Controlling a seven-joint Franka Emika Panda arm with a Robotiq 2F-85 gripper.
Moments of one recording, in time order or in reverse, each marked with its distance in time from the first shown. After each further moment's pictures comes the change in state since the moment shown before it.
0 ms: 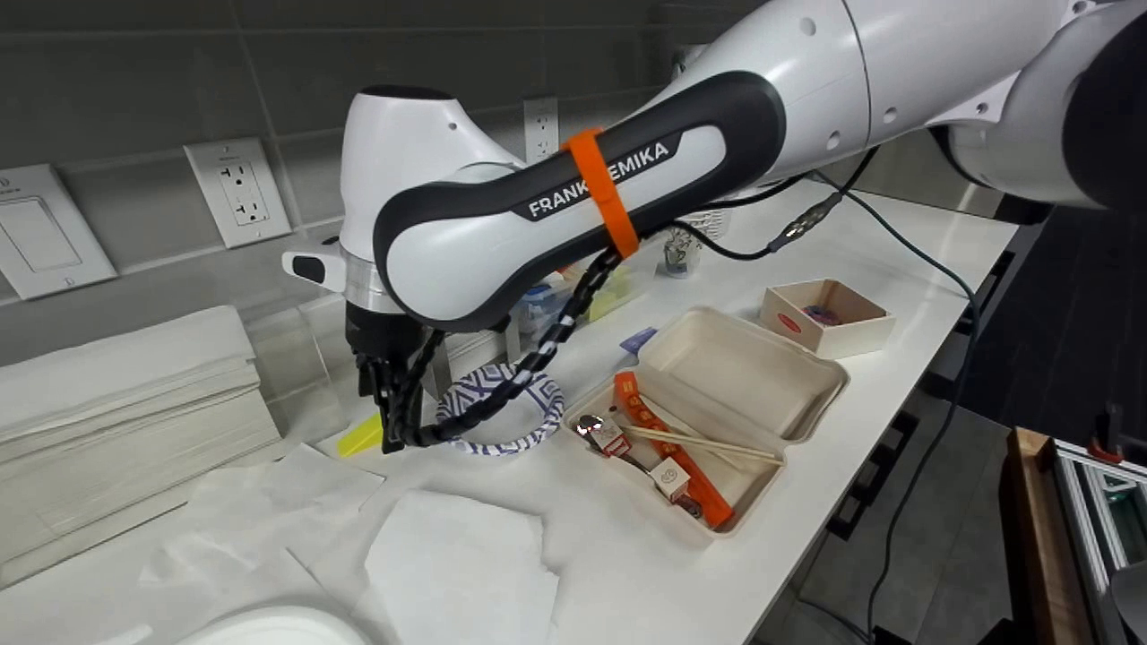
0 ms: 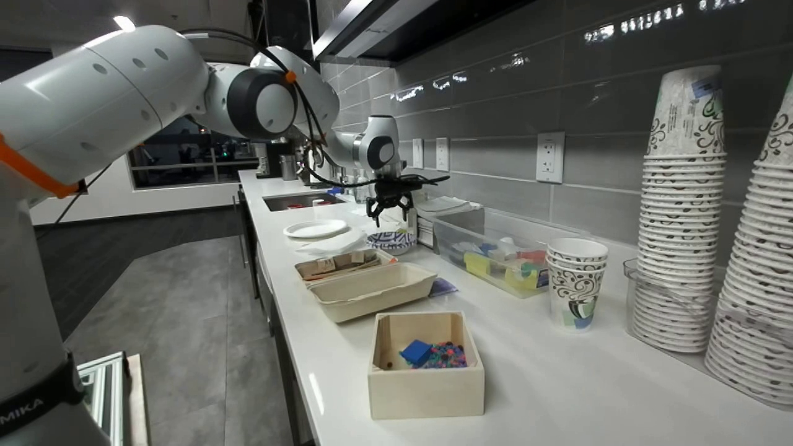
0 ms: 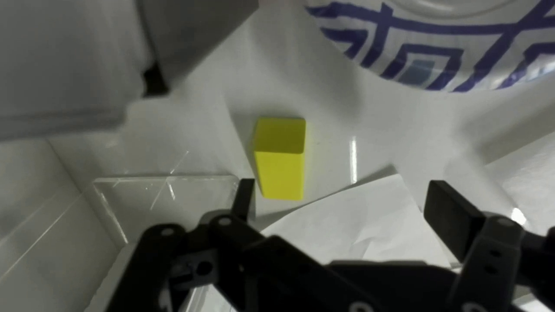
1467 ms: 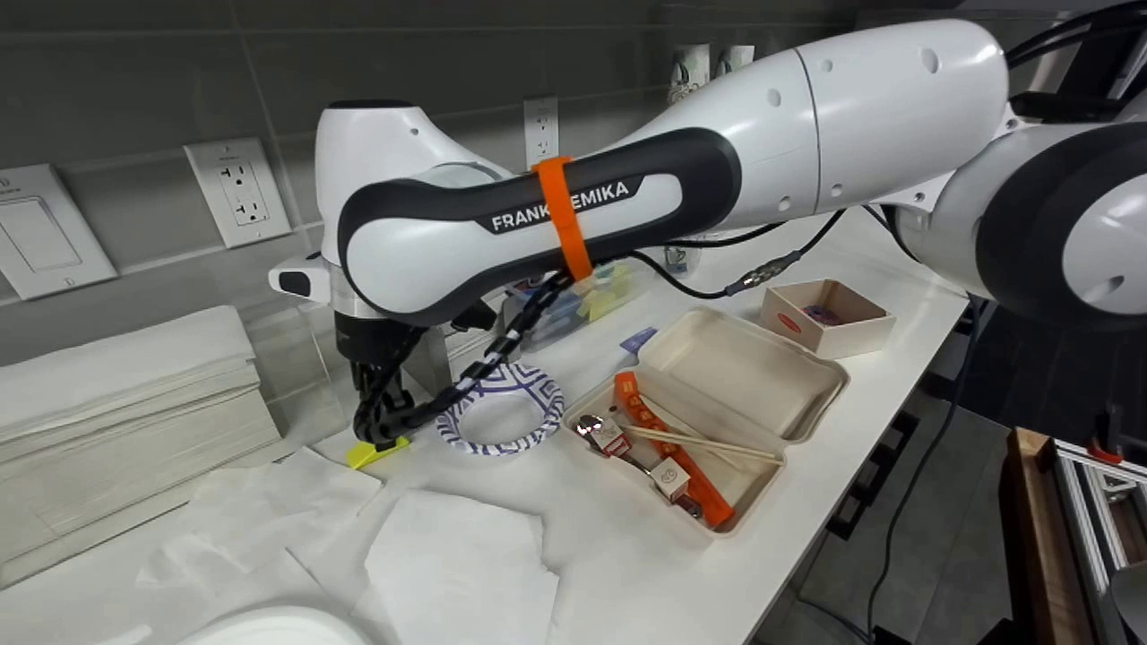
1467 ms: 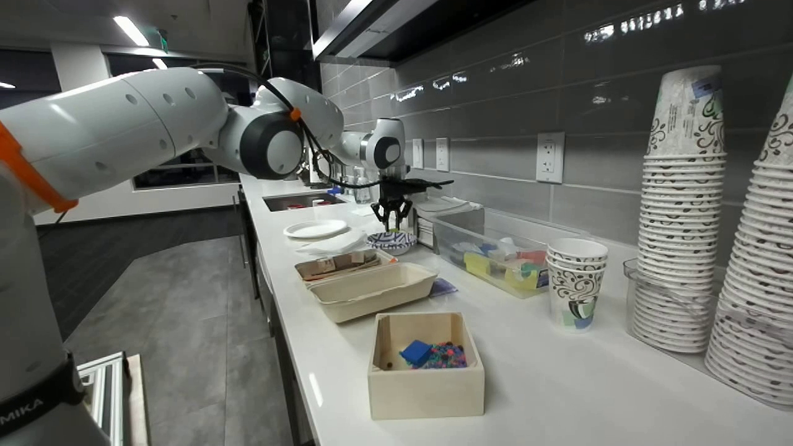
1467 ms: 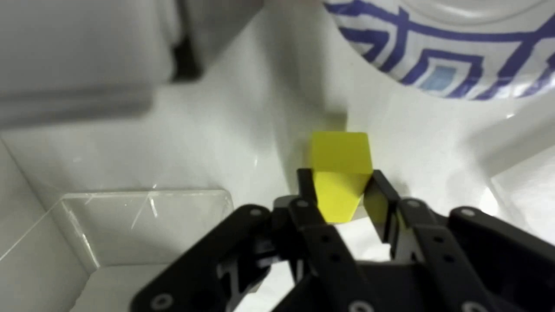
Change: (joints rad) arm 0.033 0.193 0.005 0.358 0.001 -0.260 -0.057
